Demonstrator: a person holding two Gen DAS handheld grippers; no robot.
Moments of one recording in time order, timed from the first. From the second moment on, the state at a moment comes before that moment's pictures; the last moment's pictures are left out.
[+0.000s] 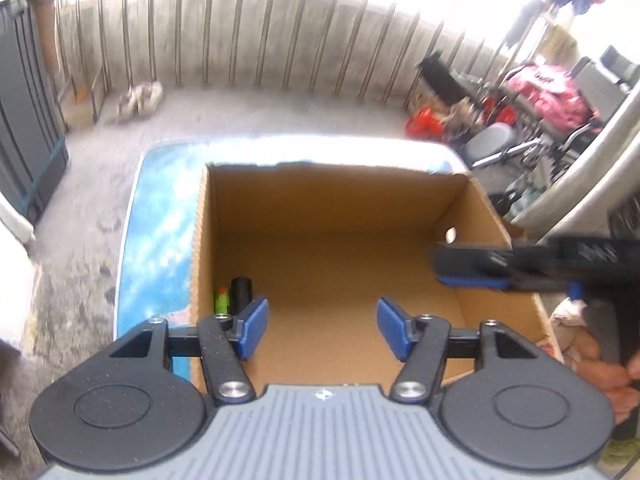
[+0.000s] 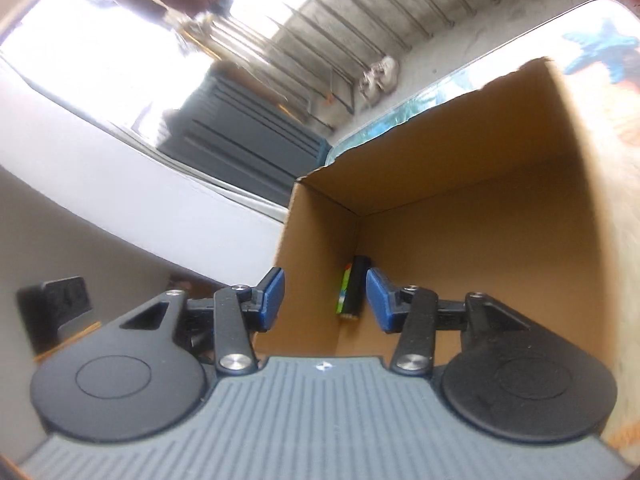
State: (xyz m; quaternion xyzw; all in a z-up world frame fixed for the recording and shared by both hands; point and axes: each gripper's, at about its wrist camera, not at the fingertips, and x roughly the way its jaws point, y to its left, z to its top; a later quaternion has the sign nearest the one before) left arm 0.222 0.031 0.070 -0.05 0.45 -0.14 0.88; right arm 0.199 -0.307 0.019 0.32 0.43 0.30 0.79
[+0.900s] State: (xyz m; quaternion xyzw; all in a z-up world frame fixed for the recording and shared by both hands) left arm 0.105 -0.031 -0.046 0.06 0.45 -0.20 0.87; right arm 0.069 -0.283 -0.108 0.39 0.48 0.24 0.75
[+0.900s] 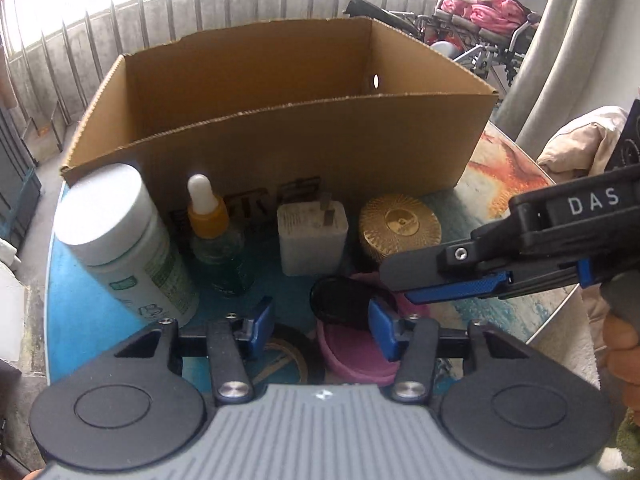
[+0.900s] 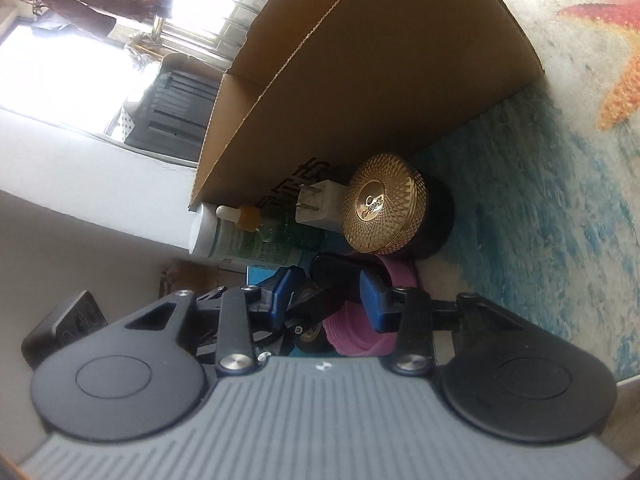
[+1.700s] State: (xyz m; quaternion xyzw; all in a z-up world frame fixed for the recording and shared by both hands) left arm 0.079 -0.053 -0.036 0.09 0.39 -0.24 0.88; right arm 0.067 -0.298 -0.120 0.43 0.48 0.23 0.73
